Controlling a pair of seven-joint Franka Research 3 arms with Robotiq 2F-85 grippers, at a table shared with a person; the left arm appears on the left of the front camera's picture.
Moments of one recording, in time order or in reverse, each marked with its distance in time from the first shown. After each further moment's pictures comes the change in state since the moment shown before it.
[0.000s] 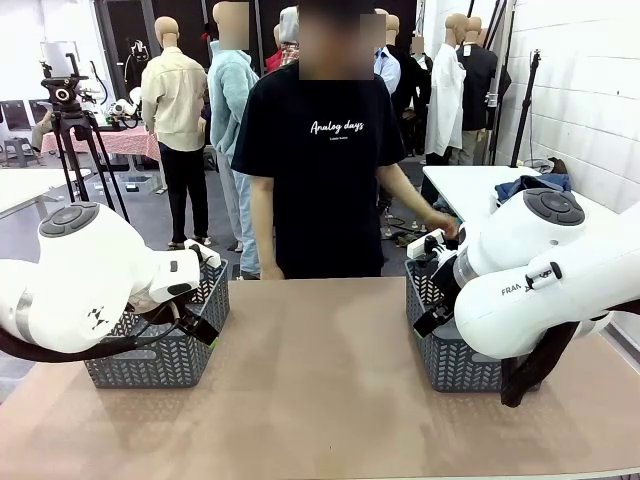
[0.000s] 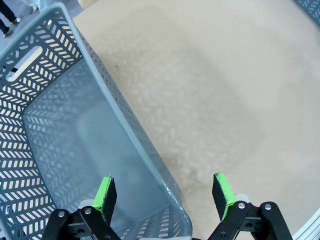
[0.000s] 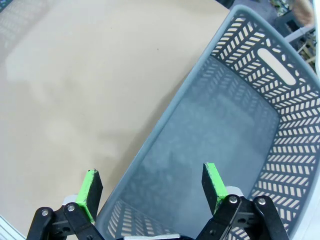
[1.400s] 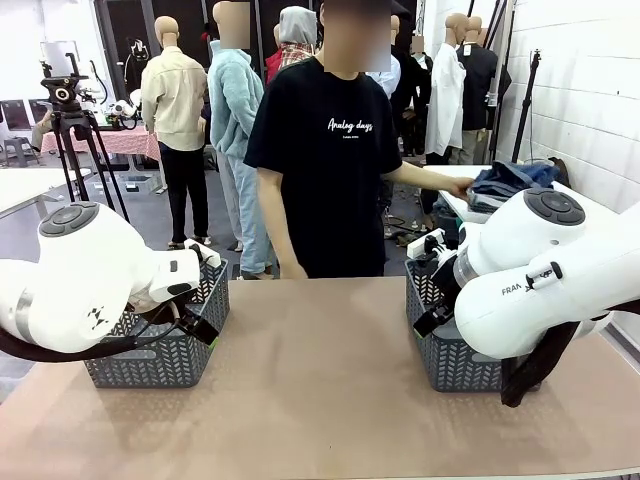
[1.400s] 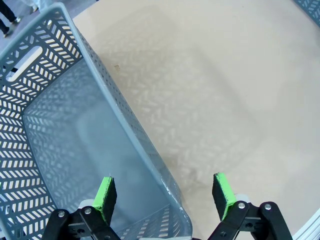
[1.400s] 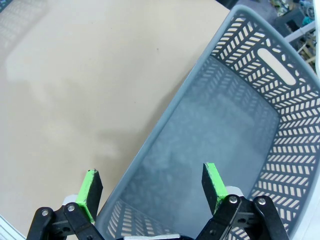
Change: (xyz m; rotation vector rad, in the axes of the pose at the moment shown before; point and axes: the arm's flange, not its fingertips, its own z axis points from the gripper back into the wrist) left arm 0.000 0.000 0.000 0.000 0.000 0.000; right arm 0.000 0.000 0.000 0.000 0.000 0.000
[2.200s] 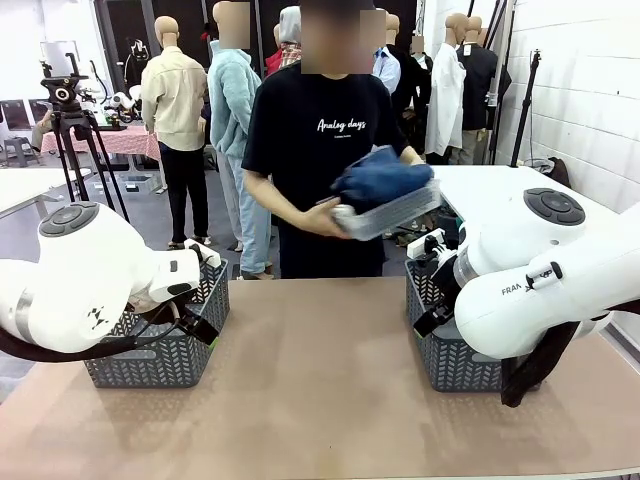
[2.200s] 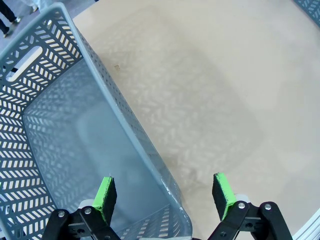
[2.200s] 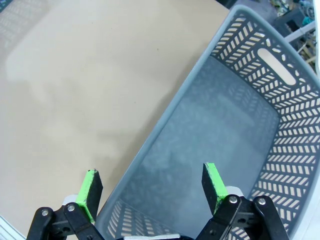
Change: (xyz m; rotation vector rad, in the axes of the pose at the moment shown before) left arm 0.000 0.000 0.000 0.000 0.000 0.000; right arm 0.000 0.000 0.000 0.000 0.000 0.000
